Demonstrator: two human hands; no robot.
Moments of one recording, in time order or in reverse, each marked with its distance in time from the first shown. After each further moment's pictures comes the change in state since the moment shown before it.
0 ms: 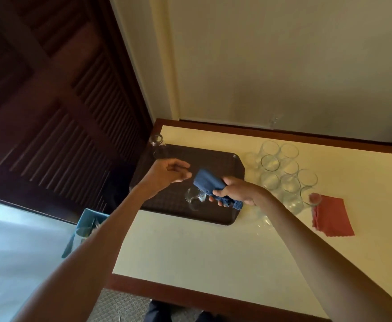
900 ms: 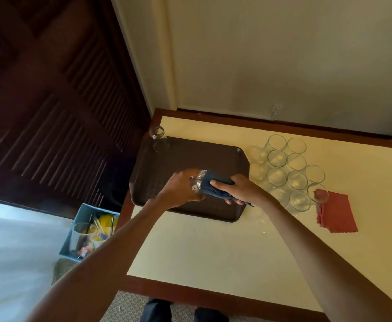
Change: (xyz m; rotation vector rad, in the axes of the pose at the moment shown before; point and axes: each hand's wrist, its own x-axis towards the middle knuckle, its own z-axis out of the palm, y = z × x) left_hand 0.023 -0.056 0.040 0.501 -0.025 0.173; right_hand 0.023 0.018 0.004 -0.262 0.191 -0.060
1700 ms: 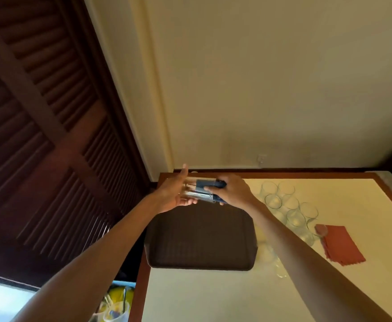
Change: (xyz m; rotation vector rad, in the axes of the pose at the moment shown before) left_hand 0.013 0.100 -0.165 -0.878 -0.129 -0.371; right_hand -0.011 -0.138 -0.022 -0.292 0.593 -0.296
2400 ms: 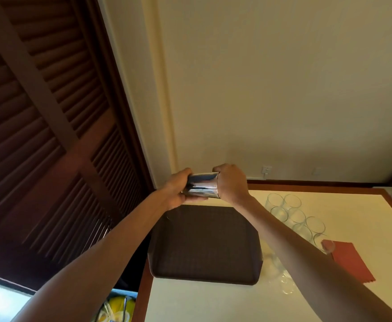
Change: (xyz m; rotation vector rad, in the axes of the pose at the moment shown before) left_hand -0.023 0.040 0.012 -0.149 0.187 0.029; right_hand 0.025 -0.063 -0.014 -0.443 0.186 -0.051
